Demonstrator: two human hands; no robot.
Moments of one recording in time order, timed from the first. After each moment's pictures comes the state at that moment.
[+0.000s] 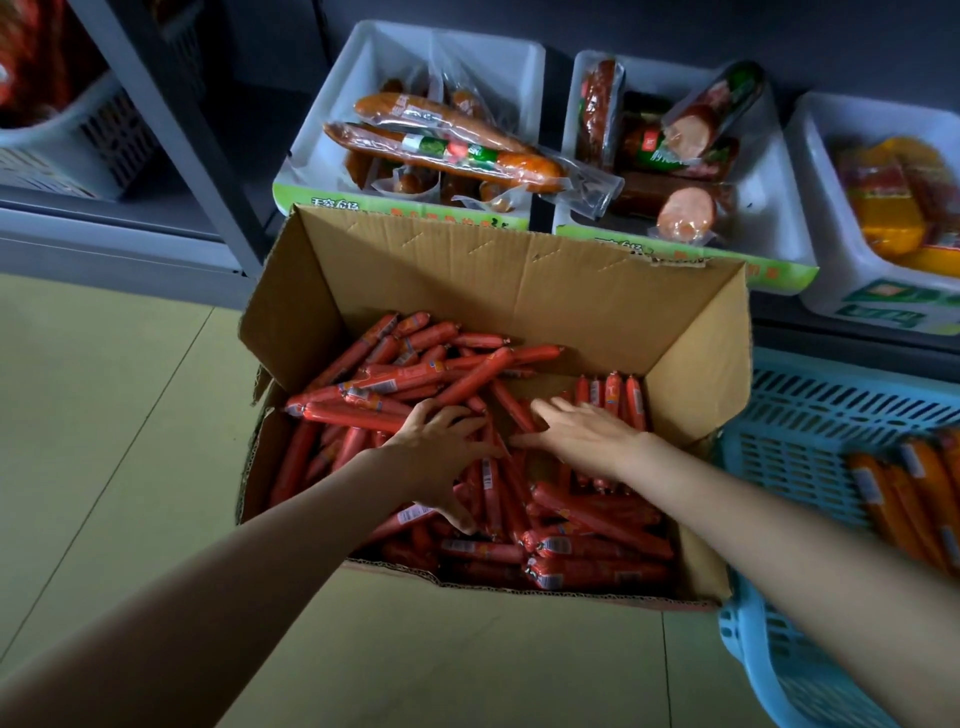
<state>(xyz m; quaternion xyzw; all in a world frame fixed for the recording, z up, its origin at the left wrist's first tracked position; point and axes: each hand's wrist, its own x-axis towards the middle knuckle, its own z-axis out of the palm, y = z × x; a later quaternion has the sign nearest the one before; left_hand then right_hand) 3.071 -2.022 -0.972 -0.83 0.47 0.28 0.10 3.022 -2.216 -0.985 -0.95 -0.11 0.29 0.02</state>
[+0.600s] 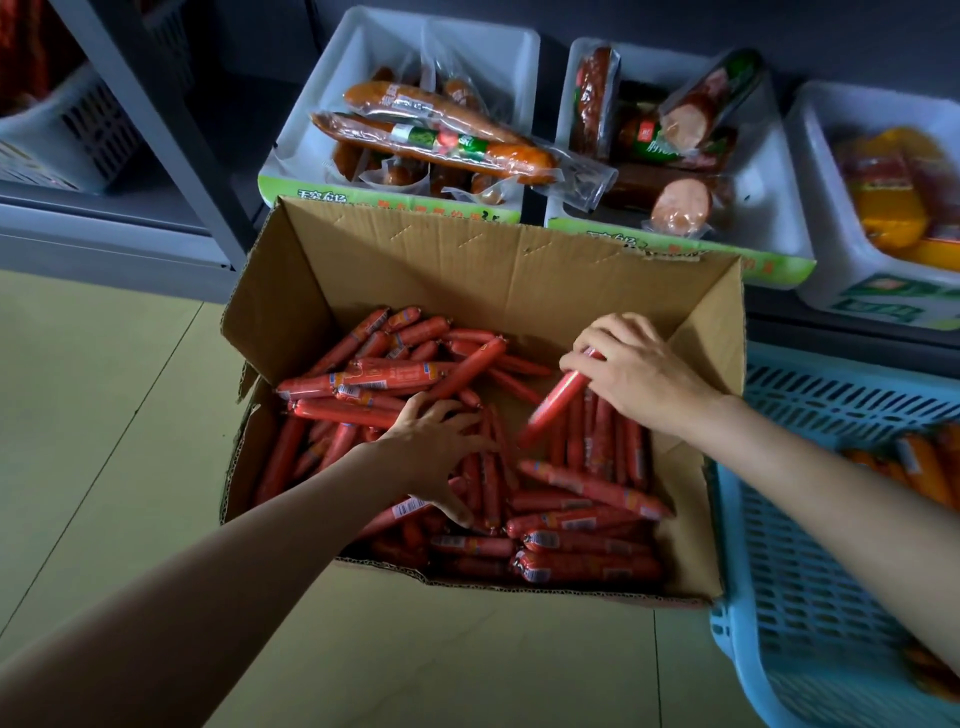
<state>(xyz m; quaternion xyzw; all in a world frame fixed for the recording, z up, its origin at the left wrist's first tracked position) 3.073 -2.030 -0.974 -0.83 0.46 0.29 0.12 3.019 -2.271 -0.949 -0.99 -0.15 -0.01 -0.03</state>
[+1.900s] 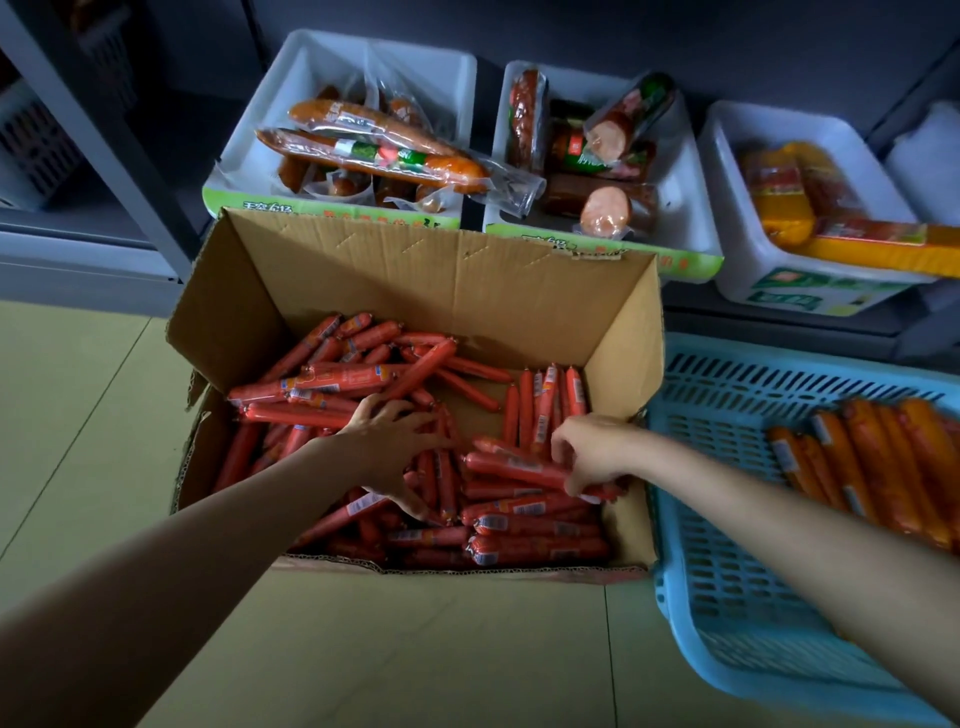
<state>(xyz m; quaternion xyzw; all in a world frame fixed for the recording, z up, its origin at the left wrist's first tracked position) 3.072 -2.033 -0.973 -0.83 0.45 0.30 0.14 2.975 -2.241 -0.929 -0.91 0.09 0.40 0.10</state>
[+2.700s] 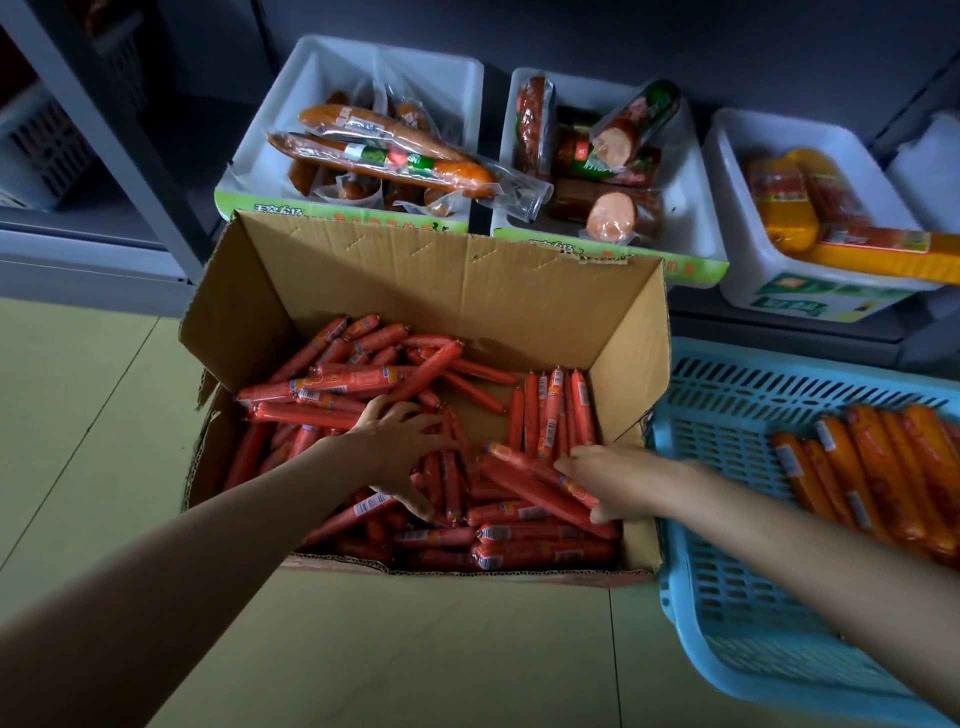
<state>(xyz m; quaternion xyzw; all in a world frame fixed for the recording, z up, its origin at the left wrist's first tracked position) 3.072 -2.033 -0.971 -0.82 0.45 0.31 0.15 2.948 -2.241 -0.940 -0.92 -0.04 0.39 -0.02</state>
